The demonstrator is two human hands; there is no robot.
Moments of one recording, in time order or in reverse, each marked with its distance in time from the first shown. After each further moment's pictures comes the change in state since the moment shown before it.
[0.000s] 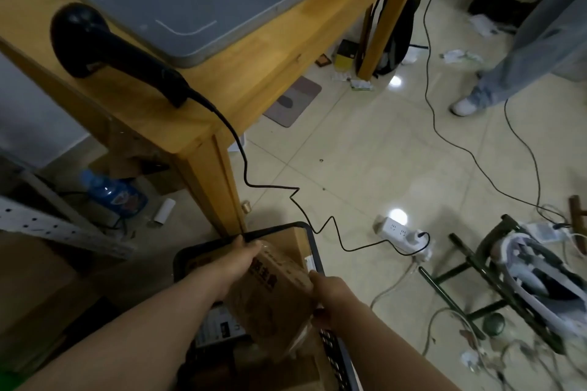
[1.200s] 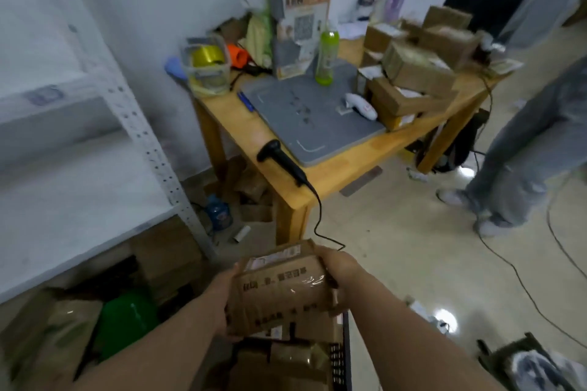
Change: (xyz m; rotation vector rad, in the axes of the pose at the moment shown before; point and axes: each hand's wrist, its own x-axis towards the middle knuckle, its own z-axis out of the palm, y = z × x) left_hand -0.304 -0.049 -0.070 -0.924 0.108 -0.190; right_hand -0.322 -0.097 0.019 -0.187 -0.182 -0.308
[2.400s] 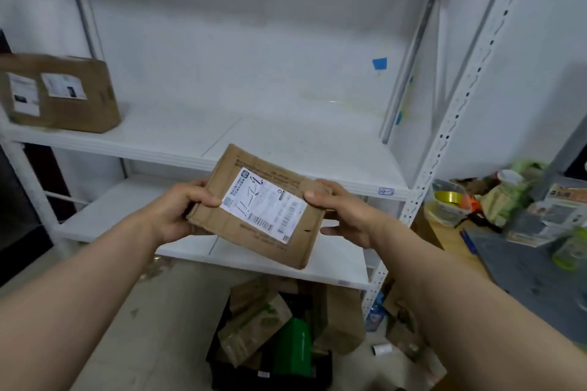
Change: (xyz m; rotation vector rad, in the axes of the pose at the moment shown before) left_hand -0.429 -0.094 -0.458 -0.272 0.077 1.176; right_hand -0.360 -0.043 0.404 -0.703 -0.876 -0.792
